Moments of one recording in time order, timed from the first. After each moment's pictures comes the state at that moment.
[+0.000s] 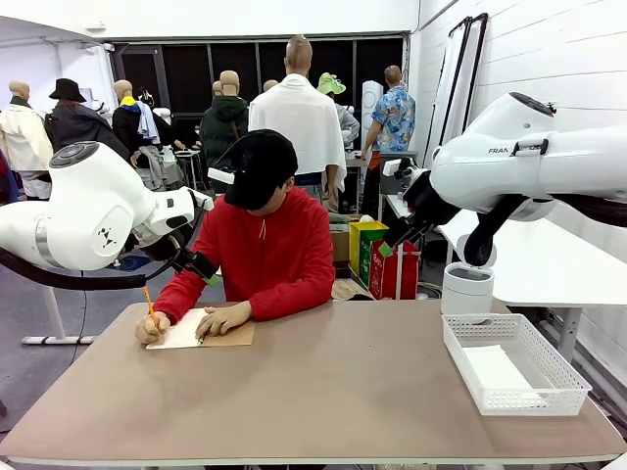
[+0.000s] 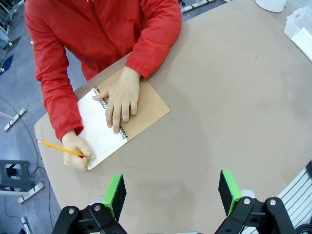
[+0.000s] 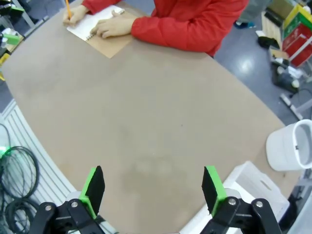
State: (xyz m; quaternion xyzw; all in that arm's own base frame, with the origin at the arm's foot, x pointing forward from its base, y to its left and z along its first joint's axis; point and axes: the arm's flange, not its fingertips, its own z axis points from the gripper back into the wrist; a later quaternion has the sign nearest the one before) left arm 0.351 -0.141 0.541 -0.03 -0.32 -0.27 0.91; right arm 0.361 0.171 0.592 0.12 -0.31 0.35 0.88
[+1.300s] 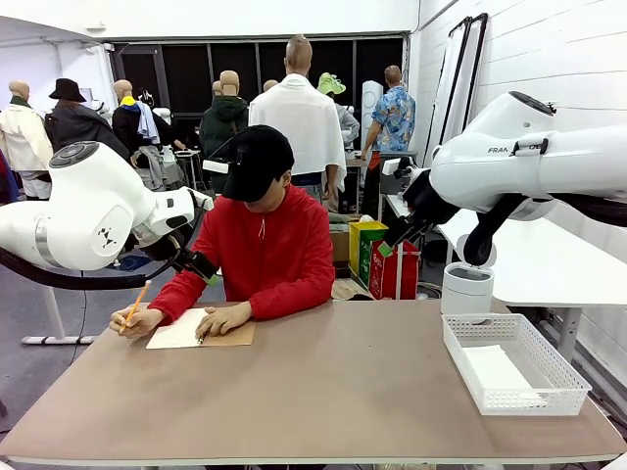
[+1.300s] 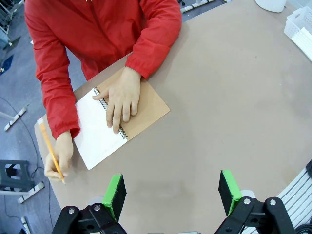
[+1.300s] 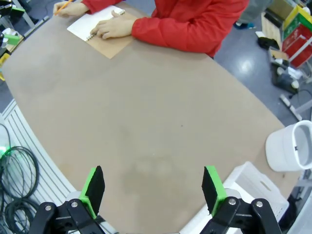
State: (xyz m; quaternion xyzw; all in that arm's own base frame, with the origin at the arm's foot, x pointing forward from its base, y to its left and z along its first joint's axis) left arm 0.351 -0.141 0.541 -0.03 -0.32 -0.27 0.91; right arm 0.361 0.172 0.593 0.12 -0.31 0.35 0.88
